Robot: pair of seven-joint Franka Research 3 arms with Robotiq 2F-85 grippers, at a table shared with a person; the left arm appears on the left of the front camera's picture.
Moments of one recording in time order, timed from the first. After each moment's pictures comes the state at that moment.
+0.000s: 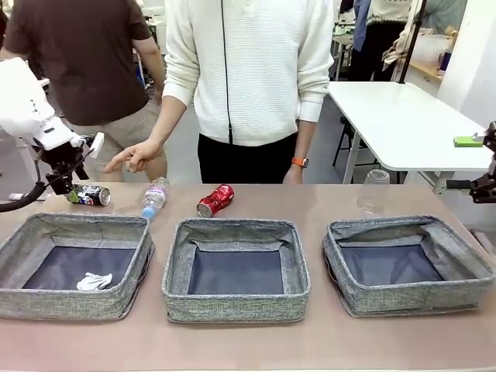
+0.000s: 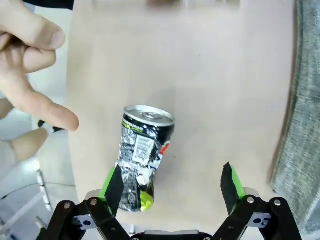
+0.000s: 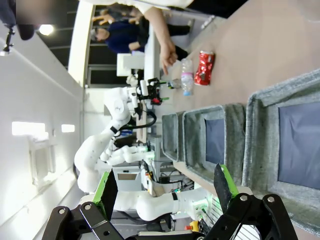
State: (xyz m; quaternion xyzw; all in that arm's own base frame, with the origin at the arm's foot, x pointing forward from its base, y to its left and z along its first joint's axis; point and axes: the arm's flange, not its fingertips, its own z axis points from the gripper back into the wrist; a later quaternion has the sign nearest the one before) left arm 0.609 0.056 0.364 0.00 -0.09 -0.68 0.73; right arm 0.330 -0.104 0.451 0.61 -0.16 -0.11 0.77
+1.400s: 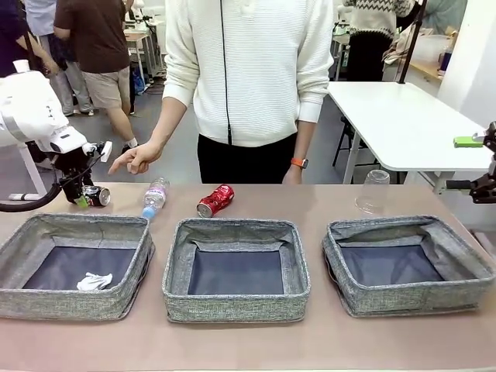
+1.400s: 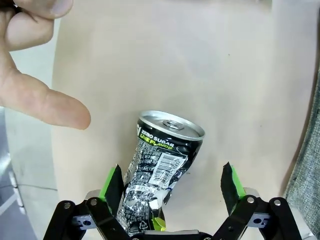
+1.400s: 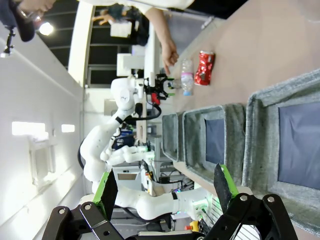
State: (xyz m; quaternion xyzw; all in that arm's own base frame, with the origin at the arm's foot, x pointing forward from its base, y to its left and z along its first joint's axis) left arm 0.649 0.065 0.327 -0.05 -0.05 -0.65 0.75; right arm 0.330 -0.104 0.451 0.61 -0.16 -0.11 0.77
